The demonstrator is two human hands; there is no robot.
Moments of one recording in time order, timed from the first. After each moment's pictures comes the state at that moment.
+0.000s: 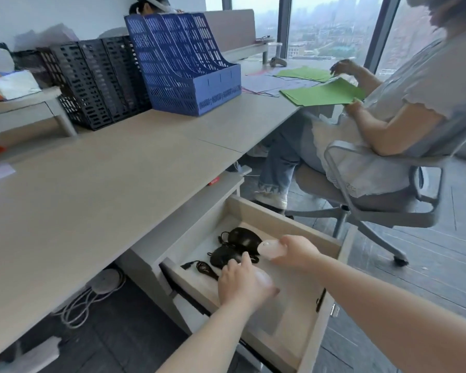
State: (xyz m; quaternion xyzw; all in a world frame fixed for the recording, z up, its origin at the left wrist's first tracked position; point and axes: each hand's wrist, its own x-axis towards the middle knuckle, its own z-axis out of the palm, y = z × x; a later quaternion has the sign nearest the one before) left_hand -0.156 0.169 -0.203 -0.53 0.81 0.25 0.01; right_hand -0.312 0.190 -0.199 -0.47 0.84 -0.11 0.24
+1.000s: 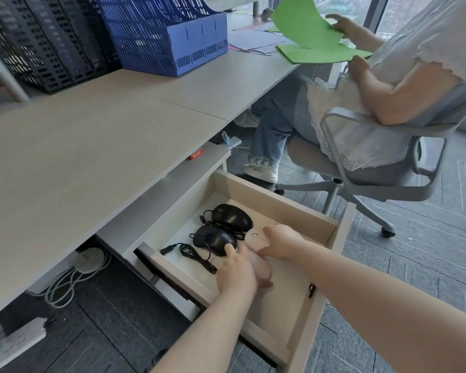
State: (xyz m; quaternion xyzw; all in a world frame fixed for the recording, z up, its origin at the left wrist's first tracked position) left_hand -0.185 0.161 -0.254 -0.53 0.82 0.21 0.07; right_hand -0.325 0.164 -0.260 -0.52 0.82 0.00 0.24
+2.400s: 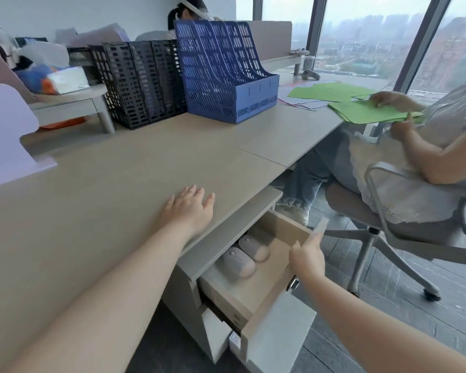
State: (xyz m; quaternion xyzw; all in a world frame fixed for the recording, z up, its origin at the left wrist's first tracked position) left_hand -0.056 -0.023 -0.105 -0.54 0.83 0.11 -0.06; right_hand -0.245 0.114 -0.198 -0.18 0.86 -0.41 0.24
